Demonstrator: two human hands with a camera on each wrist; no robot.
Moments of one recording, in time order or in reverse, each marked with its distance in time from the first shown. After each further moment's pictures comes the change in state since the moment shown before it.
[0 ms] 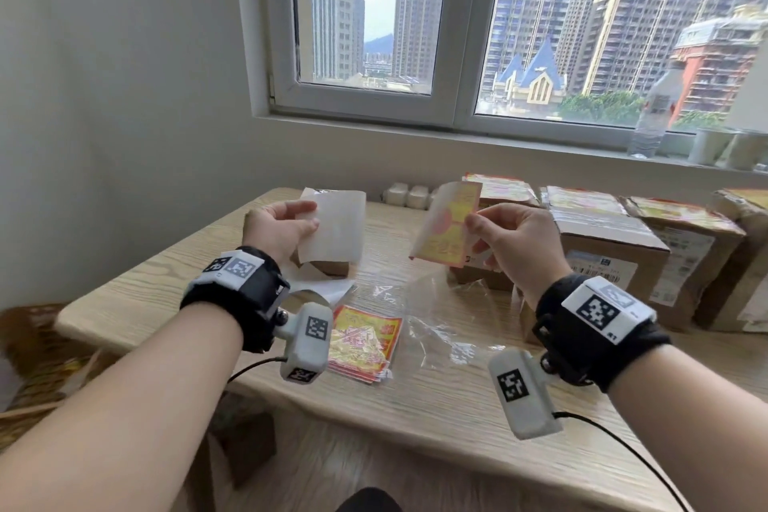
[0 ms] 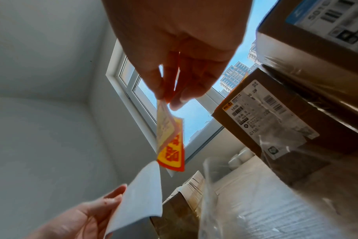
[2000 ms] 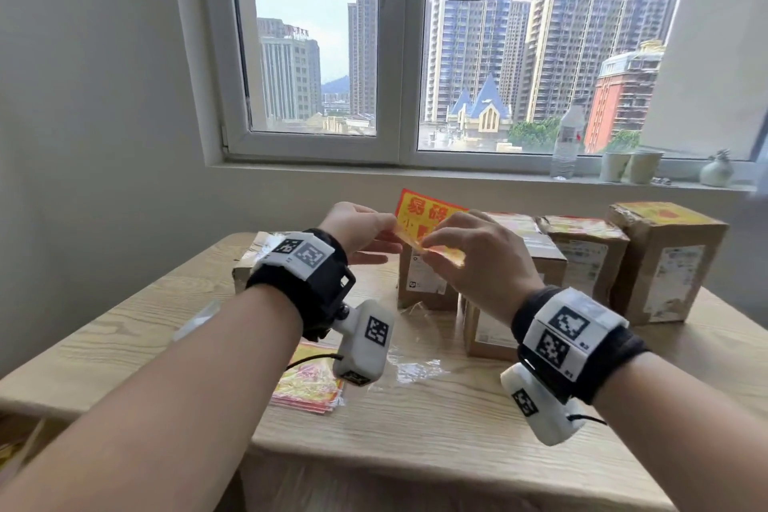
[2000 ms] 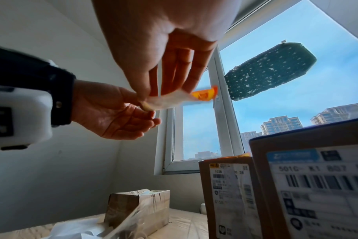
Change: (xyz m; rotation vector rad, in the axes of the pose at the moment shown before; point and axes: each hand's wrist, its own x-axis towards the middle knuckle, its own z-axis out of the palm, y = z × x) left_hand -0.084 0.093 0.121 0.245 -0.488 -0.066; right_hand -0.025 -0.027 -0.060 -0.695 0.007 -0.624
